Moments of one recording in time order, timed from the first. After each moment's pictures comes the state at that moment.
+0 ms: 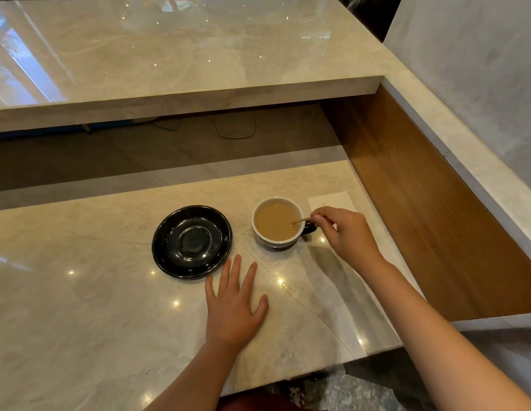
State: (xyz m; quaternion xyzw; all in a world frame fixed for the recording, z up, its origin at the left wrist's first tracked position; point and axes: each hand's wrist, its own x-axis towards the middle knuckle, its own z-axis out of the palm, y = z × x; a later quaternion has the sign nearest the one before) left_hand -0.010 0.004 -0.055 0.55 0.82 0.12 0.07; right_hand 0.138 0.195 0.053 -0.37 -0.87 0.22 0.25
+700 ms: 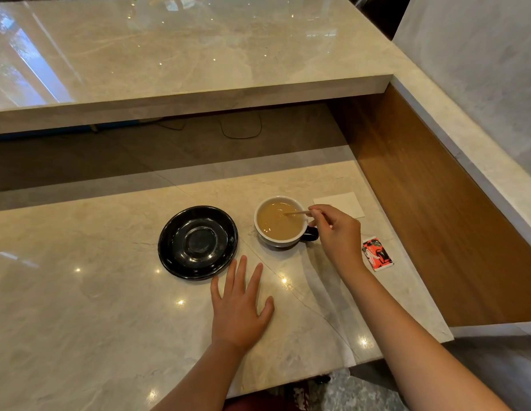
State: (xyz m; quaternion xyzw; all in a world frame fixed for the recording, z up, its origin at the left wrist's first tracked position) left_hand -0.011 0.004 -0.056 0.55 0.82 0.12 0.08; right_hand 0.107 0.180 0.038 -0.47 -0.73 0.35 0.36
